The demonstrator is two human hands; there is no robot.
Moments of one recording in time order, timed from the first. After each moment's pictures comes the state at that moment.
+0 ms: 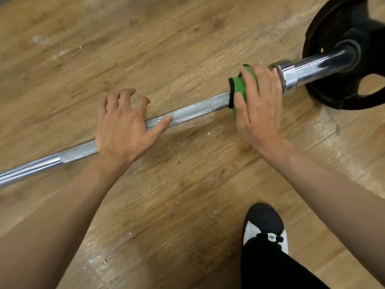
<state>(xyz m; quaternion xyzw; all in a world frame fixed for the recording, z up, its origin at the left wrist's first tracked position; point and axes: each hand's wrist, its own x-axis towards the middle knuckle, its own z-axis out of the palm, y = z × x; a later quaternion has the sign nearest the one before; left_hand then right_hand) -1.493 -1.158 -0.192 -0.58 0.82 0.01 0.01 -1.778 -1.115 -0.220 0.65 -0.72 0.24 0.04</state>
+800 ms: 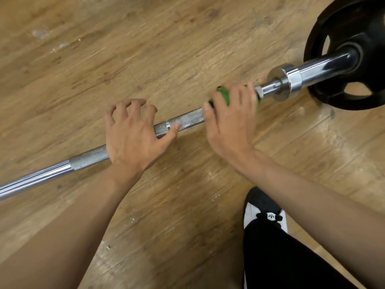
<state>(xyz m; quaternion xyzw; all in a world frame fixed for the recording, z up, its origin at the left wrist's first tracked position) -1.500 -1.104 -0.188 -0.58 0.81 -0.01 0.03 -1.705 -1.068 -0.207 0.64 -0.73 0.23 0.01</state>
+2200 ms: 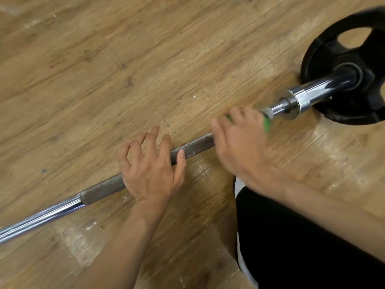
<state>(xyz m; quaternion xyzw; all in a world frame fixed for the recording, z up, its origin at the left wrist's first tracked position) -1.512 -0.961 -0.213 -0.58 0.80 -0.10 -0.12 -1.709 -0.960 -0.185 0.65 -0.75 0.08 0.00</state>
